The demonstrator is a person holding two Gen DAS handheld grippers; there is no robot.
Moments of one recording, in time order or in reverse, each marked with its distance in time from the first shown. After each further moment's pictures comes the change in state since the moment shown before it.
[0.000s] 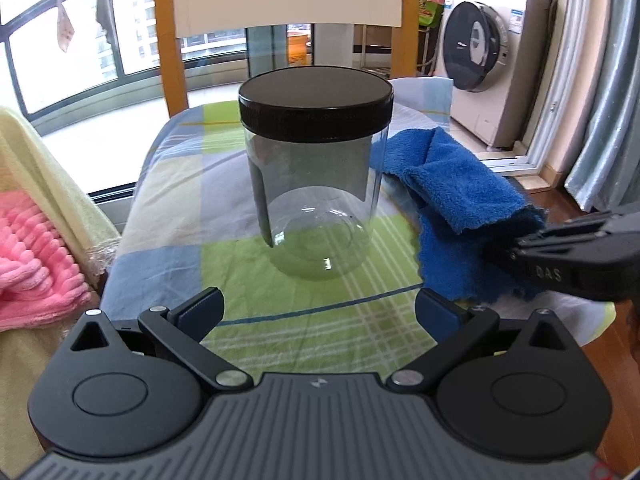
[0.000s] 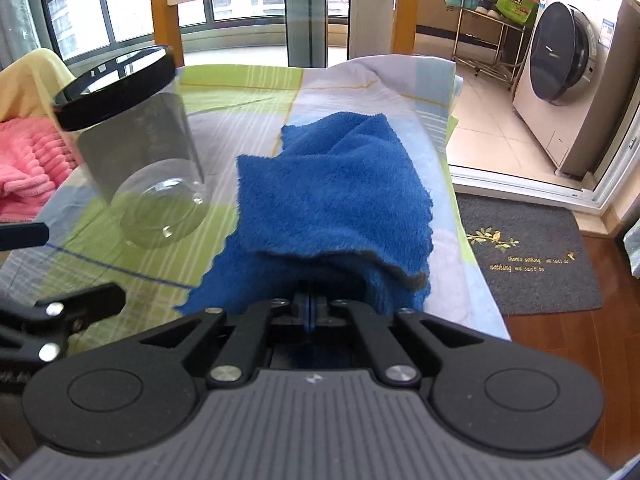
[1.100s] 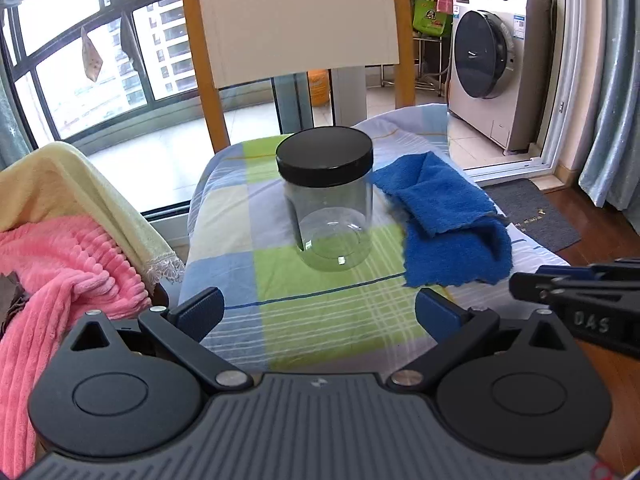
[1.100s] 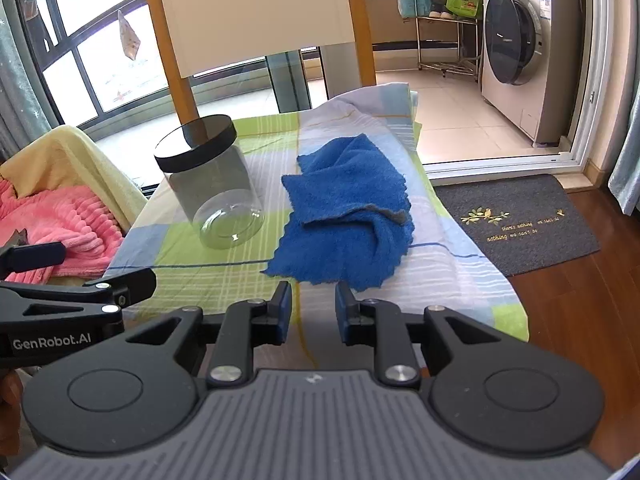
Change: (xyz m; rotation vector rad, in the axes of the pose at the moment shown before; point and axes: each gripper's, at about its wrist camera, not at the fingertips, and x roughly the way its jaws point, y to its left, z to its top) left arm -0.105 -0.020 0.003 0.065 -0.050 0.110; right arm -0.108 0.024 -0.042 0.188 -0.104 -0.001
